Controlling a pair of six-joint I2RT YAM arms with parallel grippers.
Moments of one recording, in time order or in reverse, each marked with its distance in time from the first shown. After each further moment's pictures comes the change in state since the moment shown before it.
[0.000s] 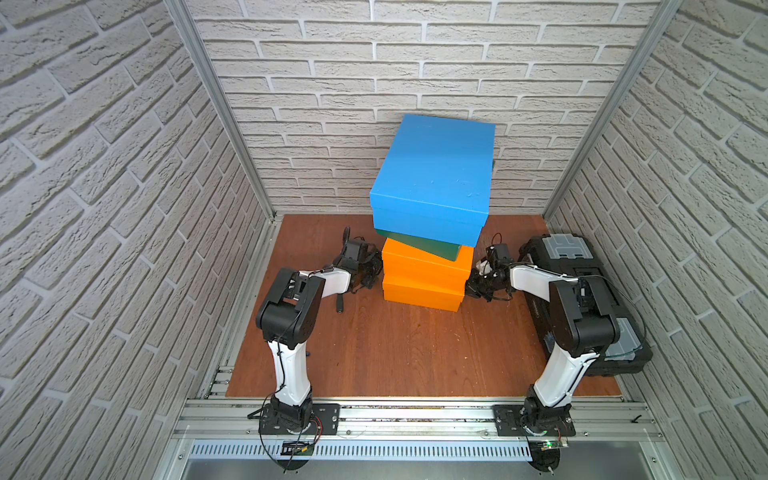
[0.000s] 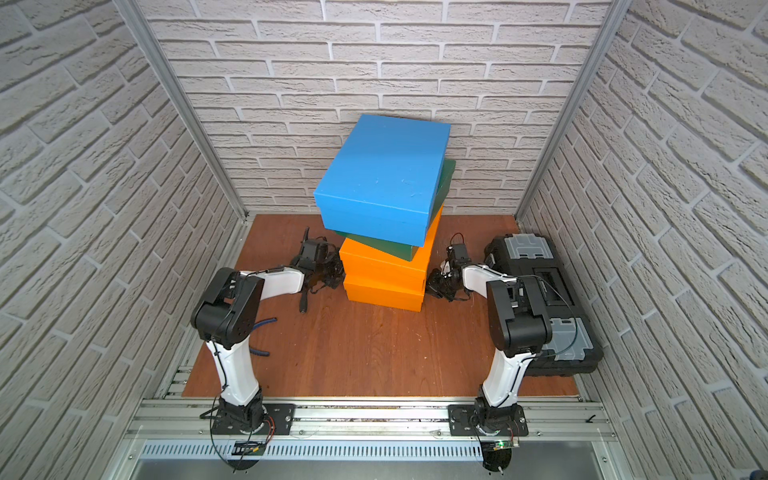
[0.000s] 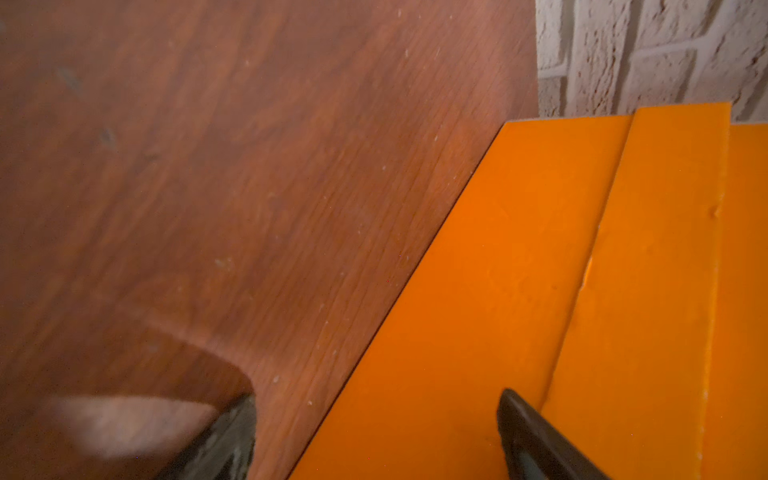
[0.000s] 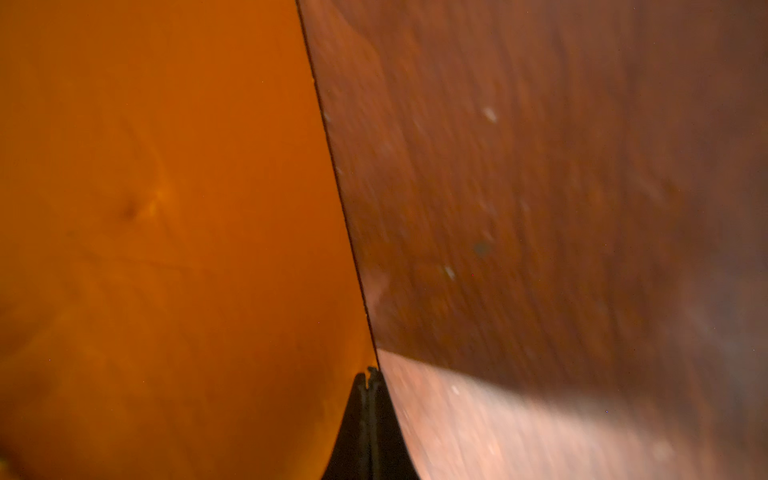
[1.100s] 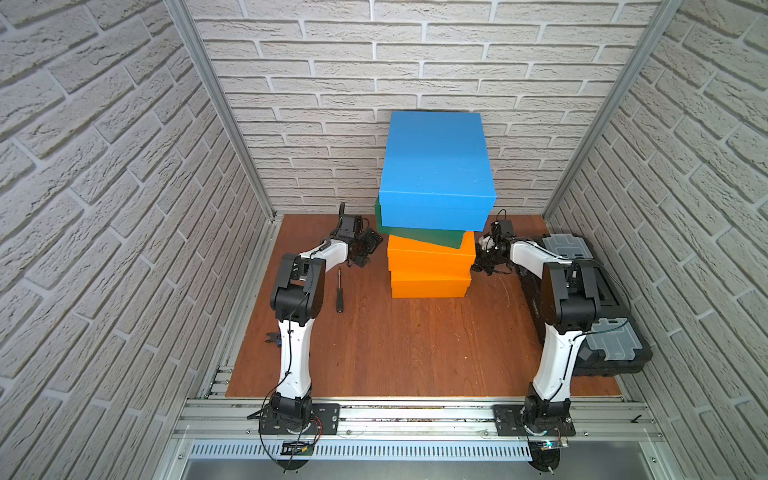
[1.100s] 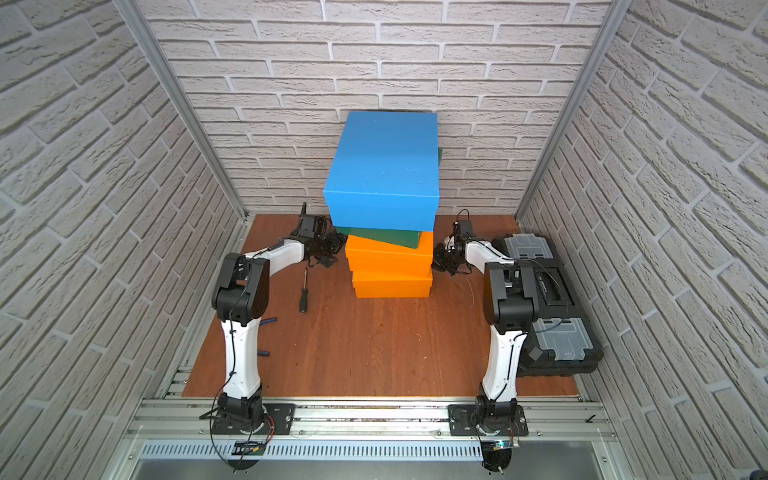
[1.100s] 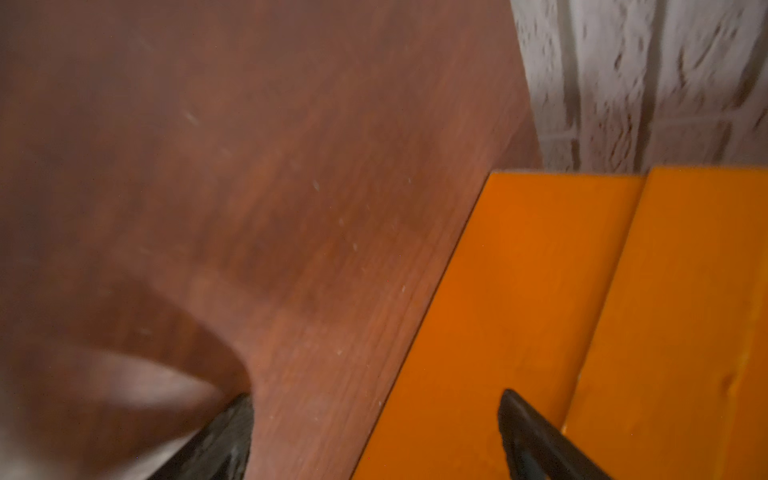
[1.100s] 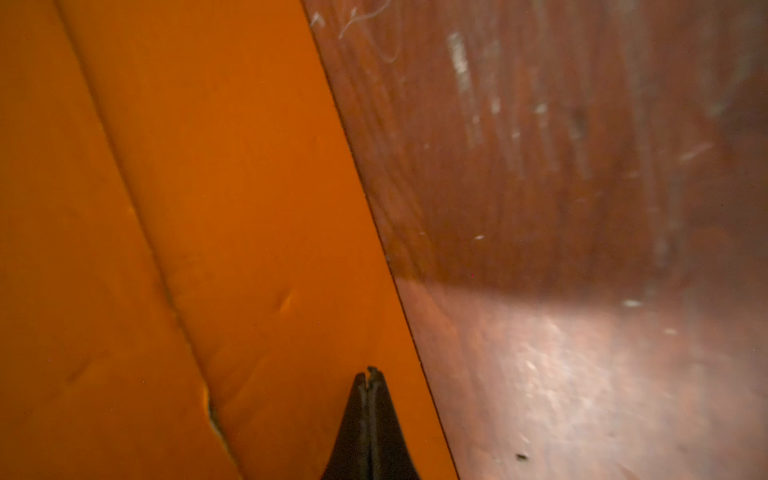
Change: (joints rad) left arm 0.111 0.257 0.487 -0.340 0.073 0.170; right arm -0.072 0.238 0.396 -0.091 -0.052 -0.046
